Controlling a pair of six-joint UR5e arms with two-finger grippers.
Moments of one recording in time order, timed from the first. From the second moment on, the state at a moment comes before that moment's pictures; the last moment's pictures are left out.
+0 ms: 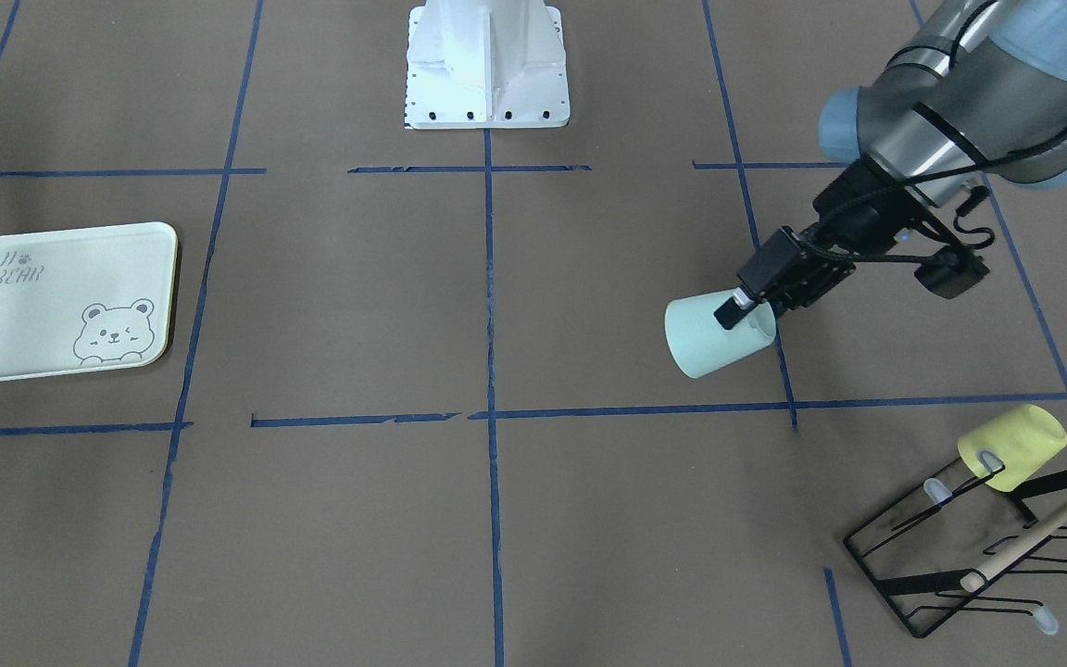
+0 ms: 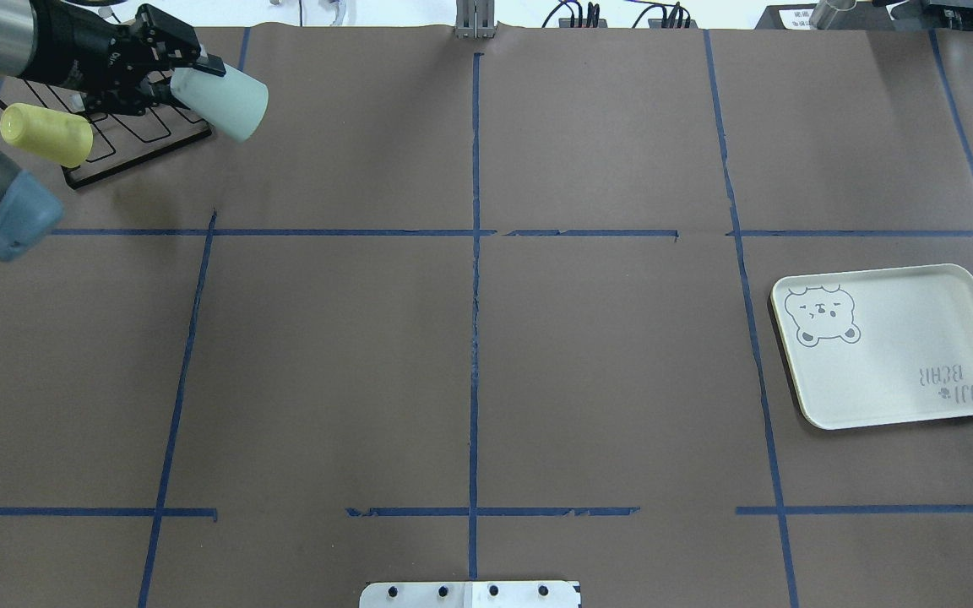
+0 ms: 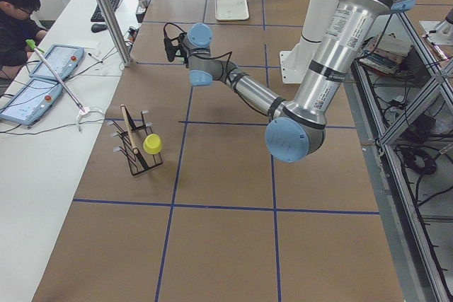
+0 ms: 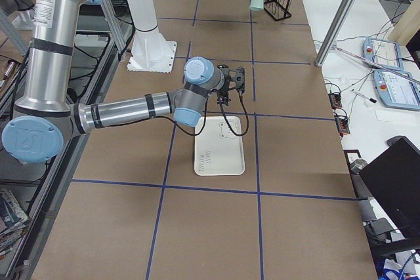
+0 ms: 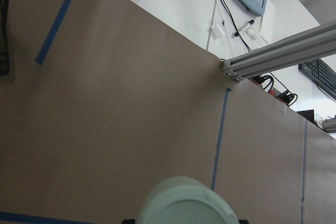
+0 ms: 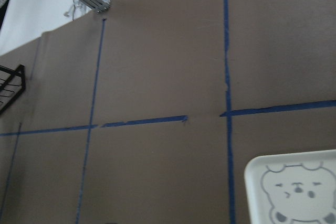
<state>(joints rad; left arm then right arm) -0.94 -1.97 -1.70 -2.52 -2.13 -1.74 1.18 -1.75 1.95 -0.44 2.37 1.30</state>
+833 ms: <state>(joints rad) -0.62 -1.96 -1.81 -2.73 -1.90 -2.07 0.77 -1.62 1.95 0.00 1.99 1.78</state>
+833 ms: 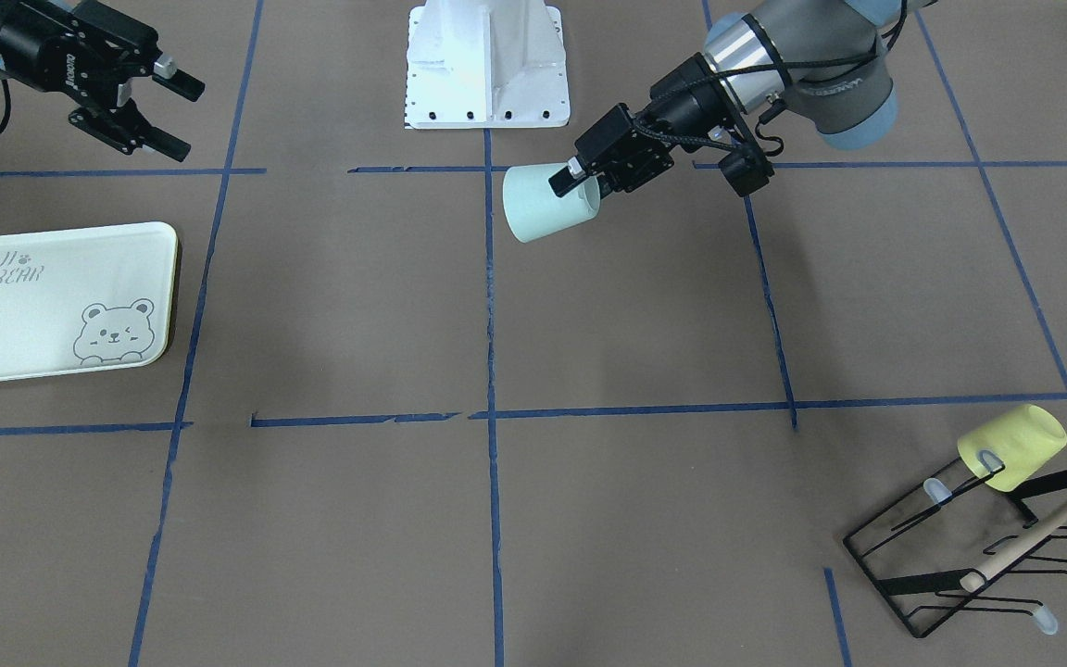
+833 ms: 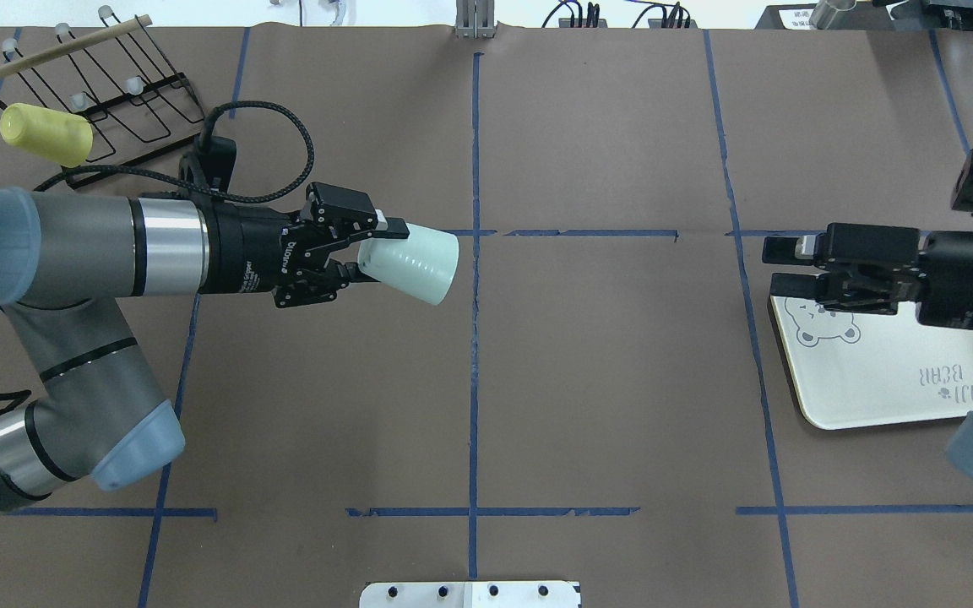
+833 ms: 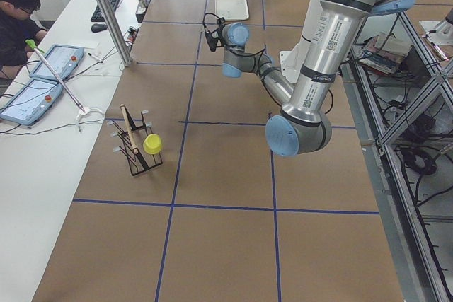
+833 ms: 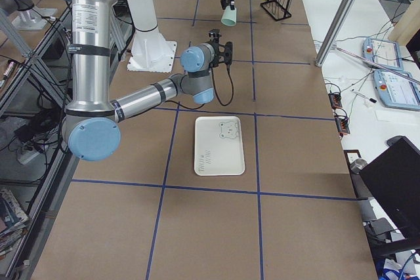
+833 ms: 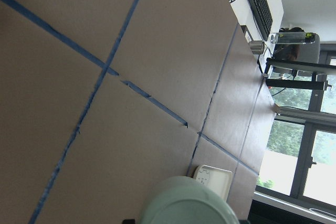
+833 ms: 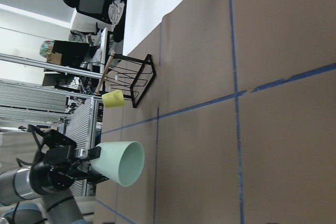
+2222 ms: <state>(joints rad) -0.49 -1.99 -1.80 -3.01 -1.82 -2.29 0.37 -1.34 1.90 0.09 1.55 1.79</state>
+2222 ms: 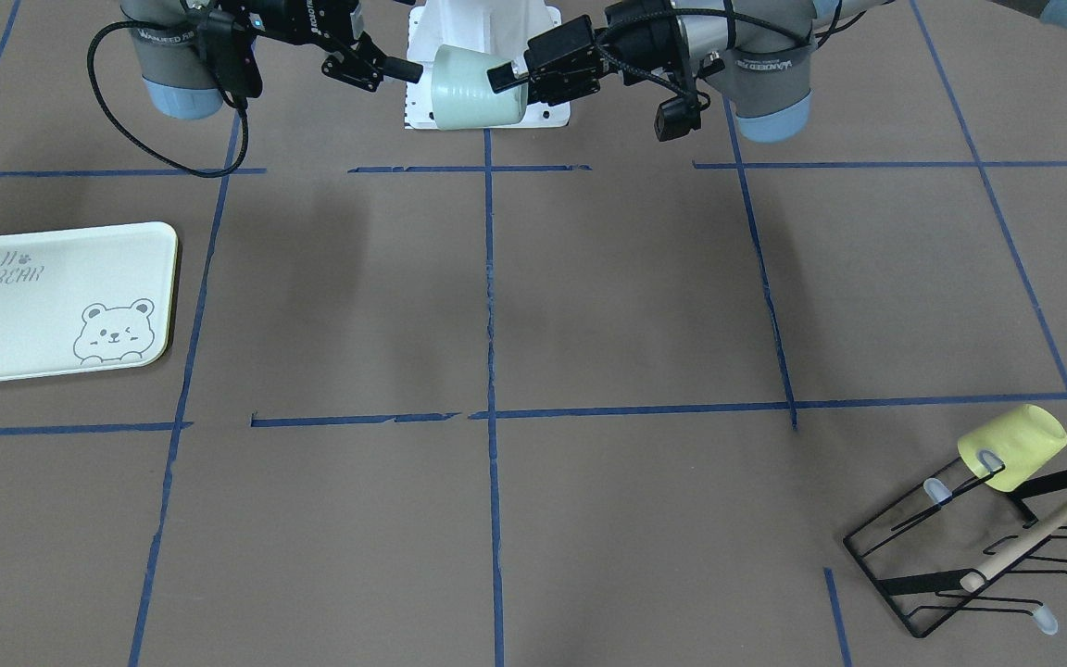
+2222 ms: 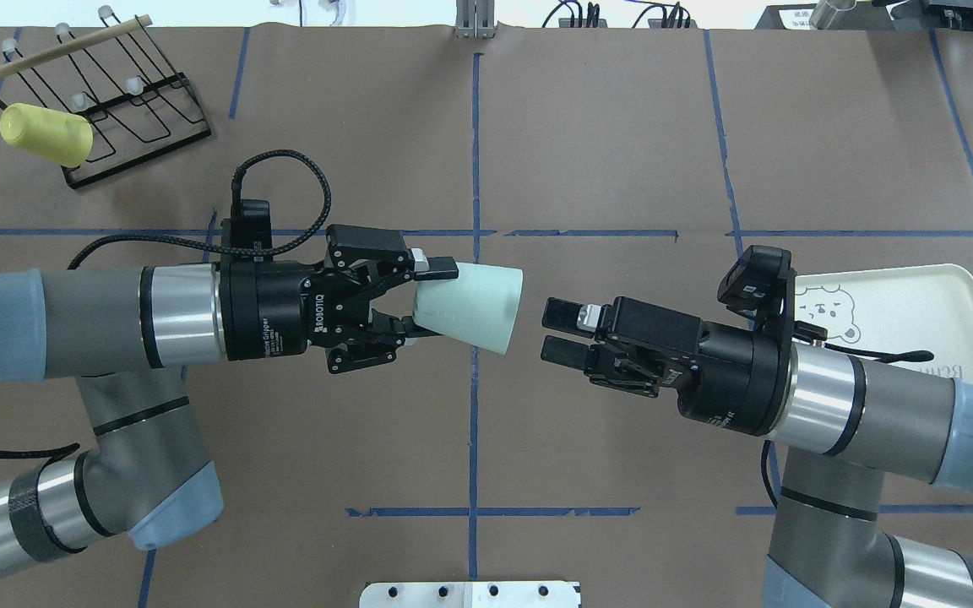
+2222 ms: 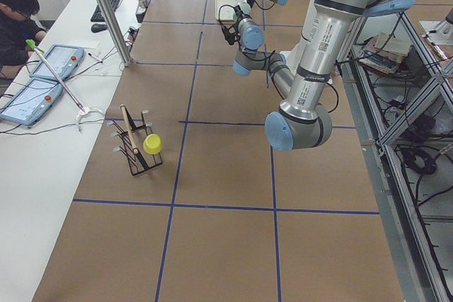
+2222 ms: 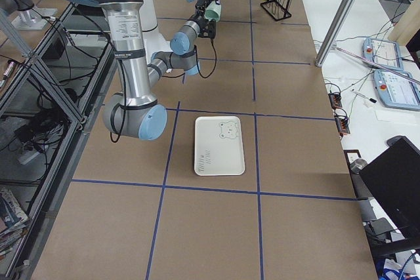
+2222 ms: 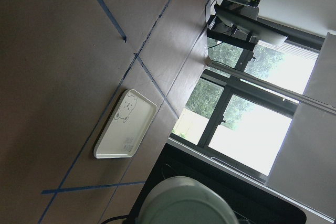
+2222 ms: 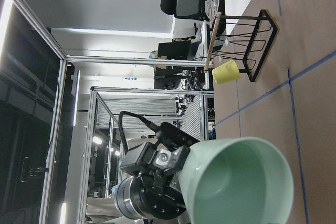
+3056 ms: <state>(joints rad) -0.47 -2.01 -1.80 -3.01 -1.82 -2.29 0.37 -1.29 1.90 0.03 1.54 1.79</state>
